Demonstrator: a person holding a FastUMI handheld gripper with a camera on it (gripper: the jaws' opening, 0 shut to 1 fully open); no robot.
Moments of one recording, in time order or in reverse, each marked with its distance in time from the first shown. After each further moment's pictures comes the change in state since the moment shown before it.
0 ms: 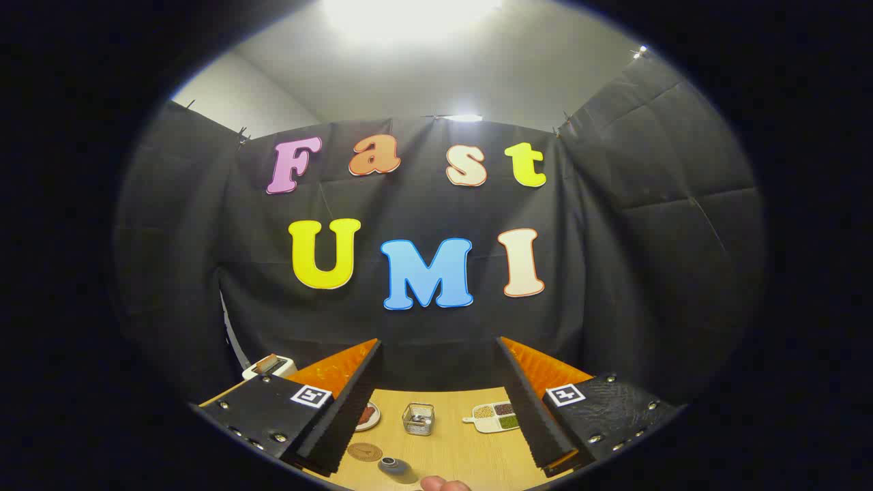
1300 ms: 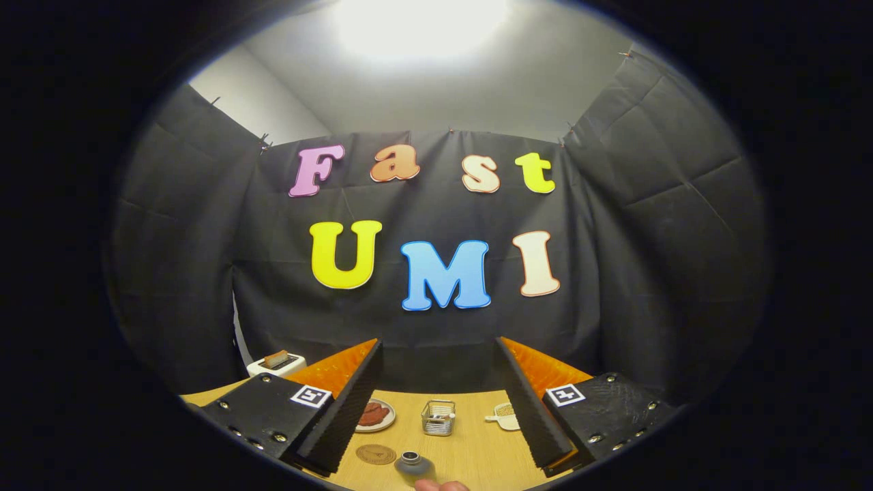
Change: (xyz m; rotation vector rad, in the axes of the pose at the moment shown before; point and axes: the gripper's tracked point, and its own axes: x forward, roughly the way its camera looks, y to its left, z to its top) arm -0.013 0.051 -0.094 0.009 -0.106 0.063
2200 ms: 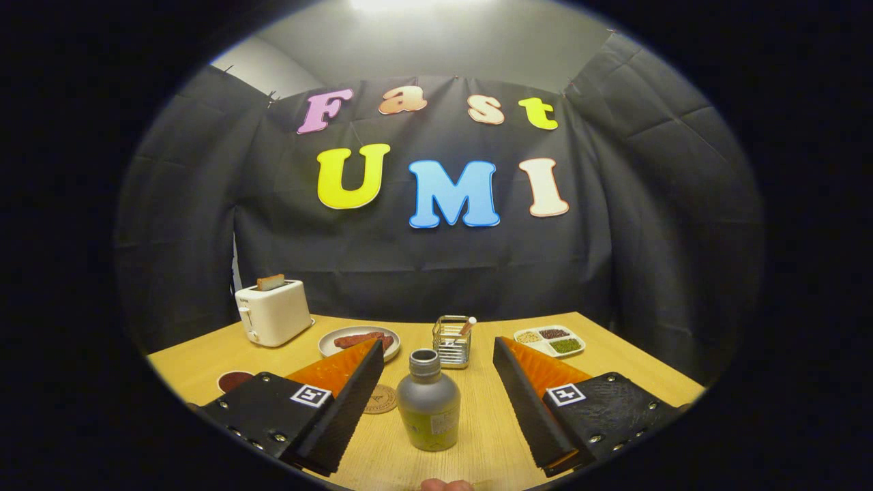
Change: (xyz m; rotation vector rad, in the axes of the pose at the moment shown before) arm -0.007 0.021 -0.213 0.004 0.192 -0.005
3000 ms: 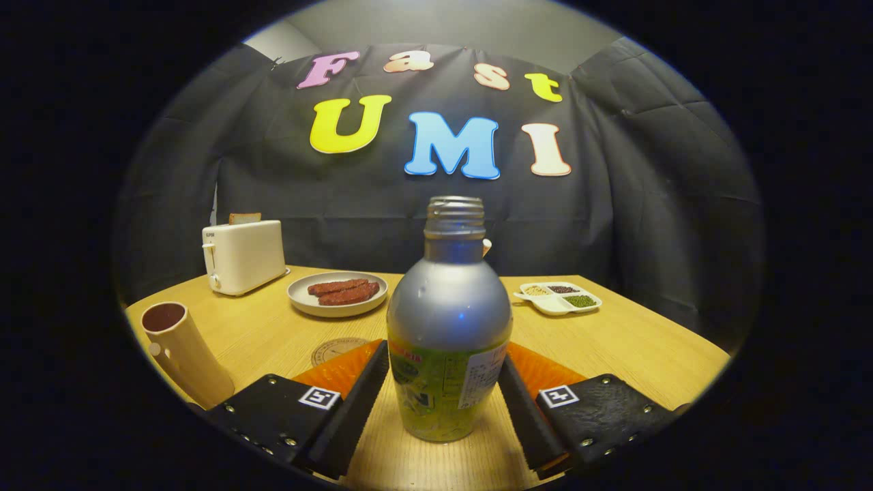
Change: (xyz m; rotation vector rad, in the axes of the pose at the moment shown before) arm 0.053 0.010 -0.099 -0.070 0.090 -0.084
